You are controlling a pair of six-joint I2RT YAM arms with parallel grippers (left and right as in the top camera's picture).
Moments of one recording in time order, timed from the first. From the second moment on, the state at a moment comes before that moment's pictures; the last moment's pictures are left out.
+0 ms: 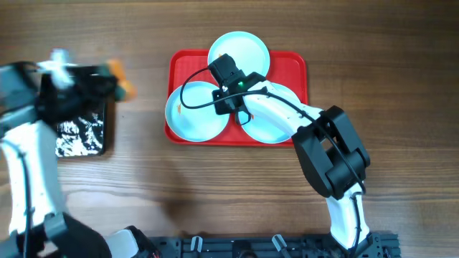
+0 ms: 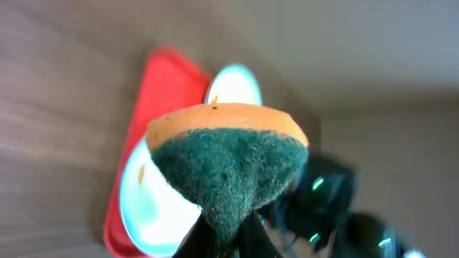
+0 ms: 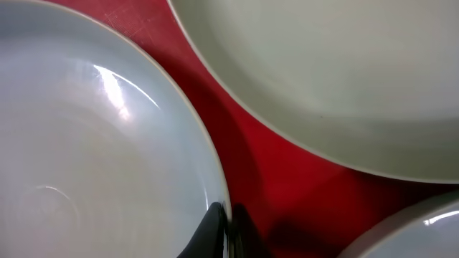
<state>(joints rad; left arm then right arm) 0.44 1.47 1.17 -0.73 0.93 -0.28 0.63 2.17 1.54 -0.56 0.03 0.39</state>
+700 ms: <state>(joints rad) -0.10 1.89 1.10 -0.50 0.57 -0.33 0.60 2.17 1.54 -0.56 -0.08 0.38</state>
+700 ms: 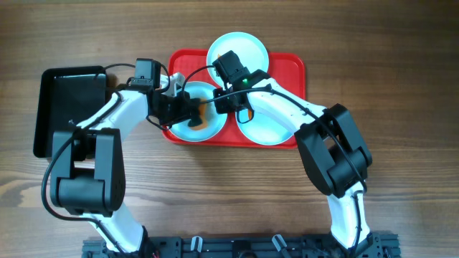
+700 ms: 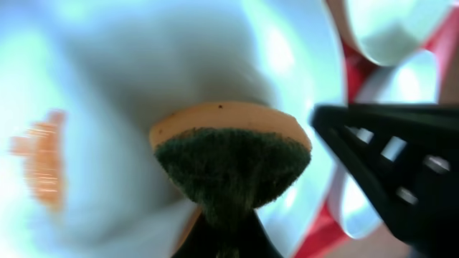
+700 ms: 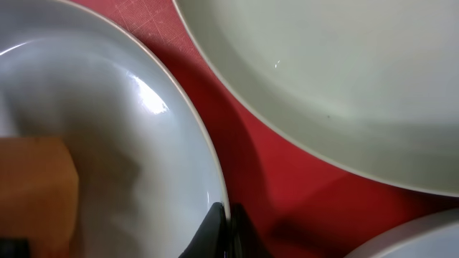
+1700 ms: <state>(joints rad) -0.28 1.90 1.14 -0.48 -0.01 -0.35 0.60 2.17 1.54 -0.56 -0.09 0.38</state>
